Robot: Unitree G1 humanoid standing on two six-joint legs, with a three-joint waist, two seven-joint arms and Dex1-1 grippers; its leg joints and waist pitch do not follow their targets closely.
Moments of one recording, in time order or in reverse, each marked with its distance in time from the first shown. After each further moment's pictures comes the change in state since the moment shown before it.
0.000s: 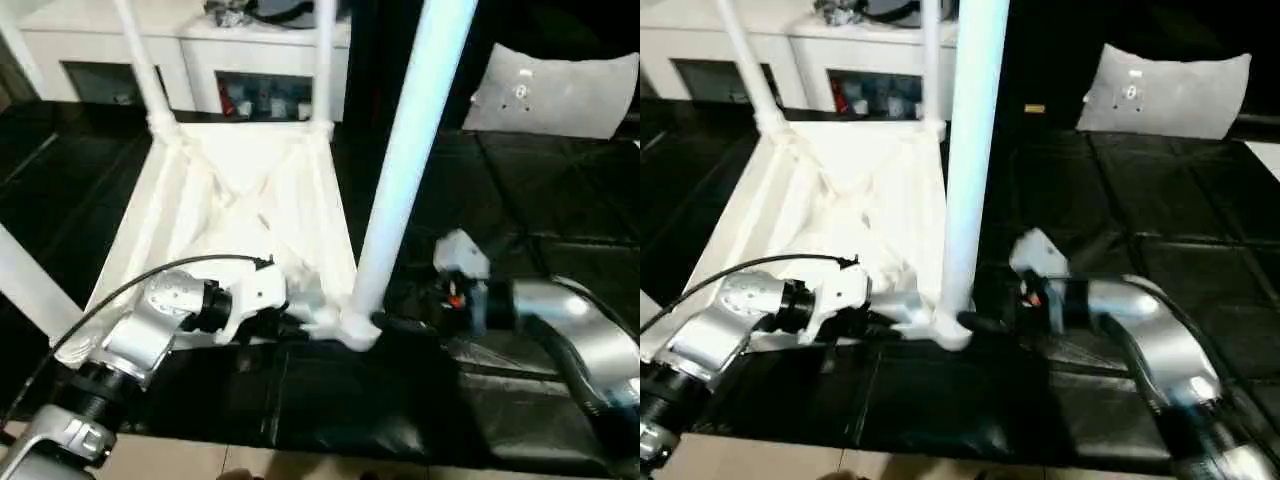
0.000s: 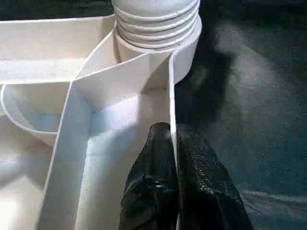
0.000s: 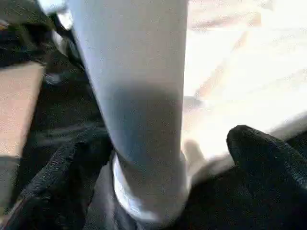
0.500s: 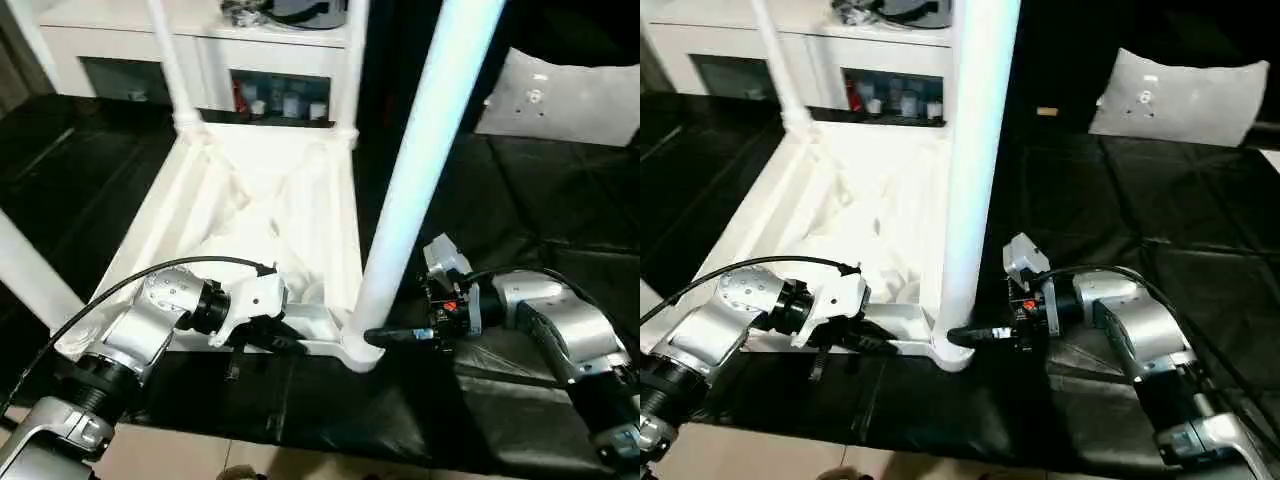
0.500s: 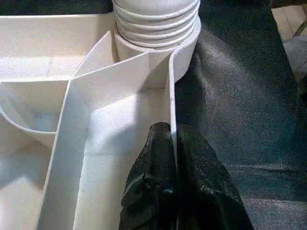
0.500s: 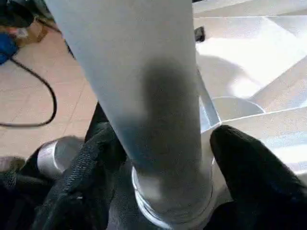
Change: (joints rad) left arm -0.028 0.011 -0.020 0.041 -0.006 -0.051 -0.107; right arm -0.100 0.010 0.090 0.196 0.000 -0.067 0.256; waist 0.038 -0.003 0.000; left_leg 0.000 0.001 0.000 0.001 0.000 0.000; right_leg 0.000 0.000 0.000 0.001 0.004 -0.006
